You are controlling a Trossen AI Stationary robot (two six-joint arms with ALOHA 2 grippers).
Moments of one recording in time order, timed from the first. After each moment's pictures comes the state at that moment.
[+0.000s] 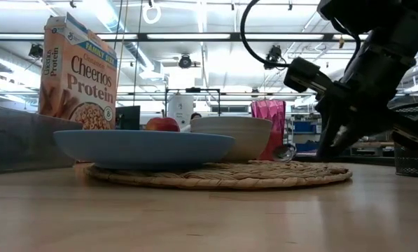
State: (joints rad) left arm -0.55 1.16 1.33 -0.50 -0.55 -0.46; right arm 0.37 1.57 0.66 -0.08 0.19 2.11
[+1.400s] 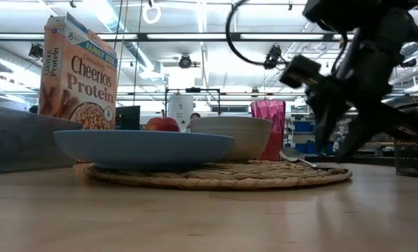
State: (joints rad) left arm -0.55 1.16 1.33 -0.46 -0.56 -0.47; right arm 0.32 1.56 0.73 -0.23 0.08 1.90
